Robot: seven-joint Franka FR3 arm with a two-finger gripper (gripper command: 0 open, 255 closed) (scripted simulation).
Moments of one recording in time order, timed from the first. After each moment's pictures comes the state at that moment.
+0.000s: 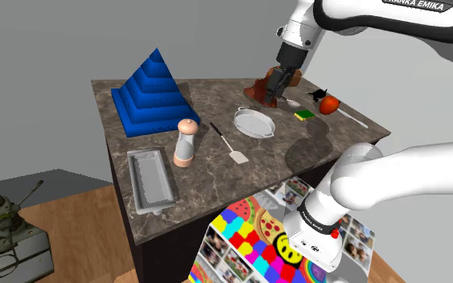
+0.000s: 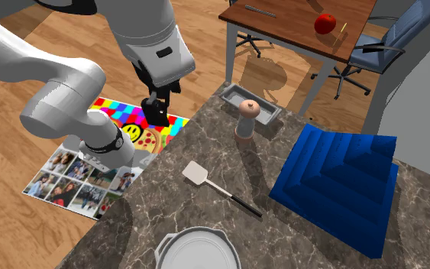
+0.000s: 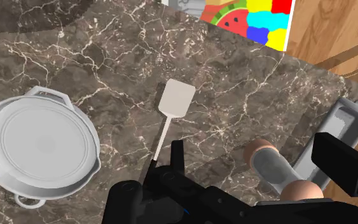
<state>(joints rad) 0.02 -0.75 -0.06 -2.43 0.05 1.65 -0.13</state>
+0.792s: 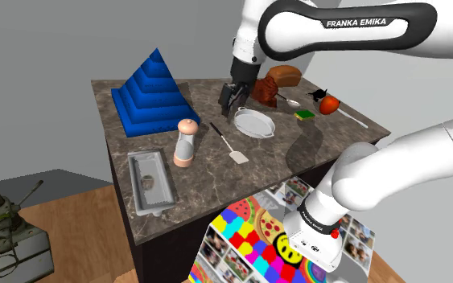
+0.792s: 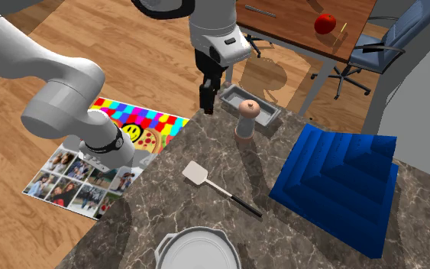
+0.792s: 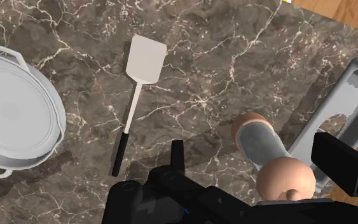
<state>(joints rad) 0.06 -0.51 0.18 -2.40 0.05 1.90 0.13</state>
